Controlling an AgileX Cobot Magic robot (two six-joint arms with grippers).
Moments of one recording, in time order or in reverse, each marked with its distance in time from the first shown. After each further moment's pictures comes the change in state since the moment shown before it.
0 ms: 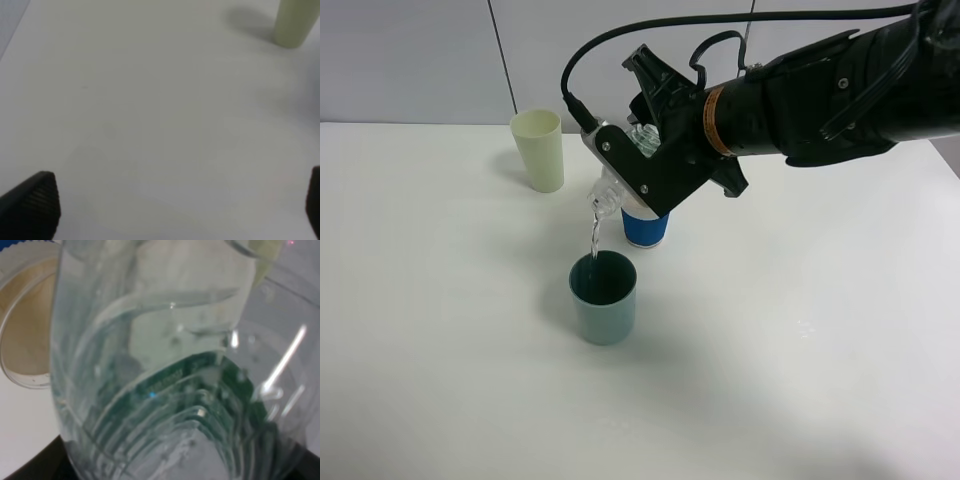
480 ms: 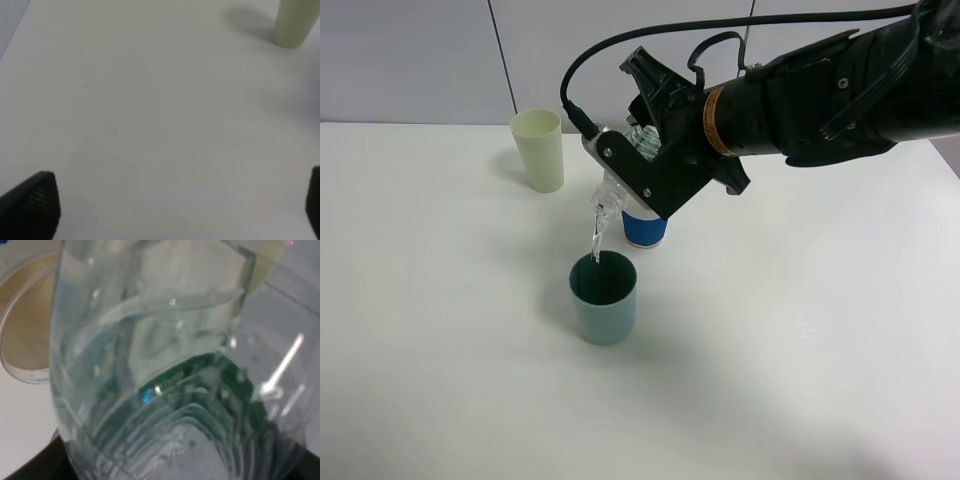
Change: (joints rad) left arm 0.000 0.000 0.000 0.000 0.000 0.000; right arm 0.000 0.000 0.000 0.000 0.000 -0.041
